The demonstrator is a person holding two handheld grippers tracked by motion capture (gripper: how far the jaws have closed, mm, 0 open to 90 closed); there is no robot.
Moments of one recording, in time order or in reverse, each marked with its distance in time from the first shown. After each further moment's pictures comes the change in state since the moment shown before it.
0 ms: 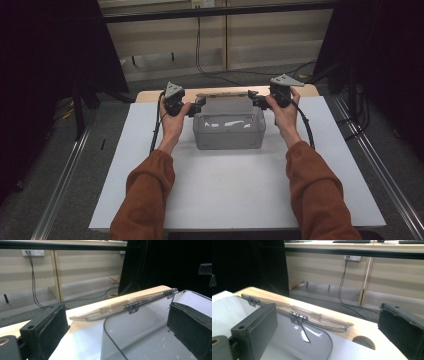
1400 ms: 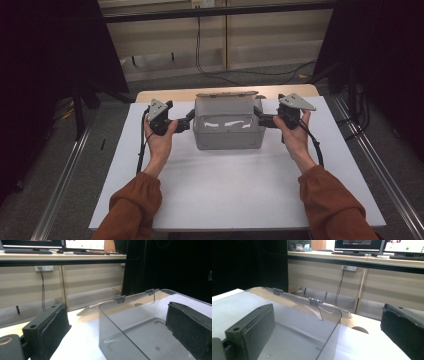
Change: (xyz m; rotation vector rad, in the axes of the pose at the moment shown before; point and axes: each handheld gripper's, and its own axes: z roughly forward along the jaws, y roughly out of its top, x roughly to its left) left arm -0.020 -0.014 -0.080 -0.100 0.051 0.061; right arm 0.030 -0.021 -0.070 -0.087 -0.025 -0.051
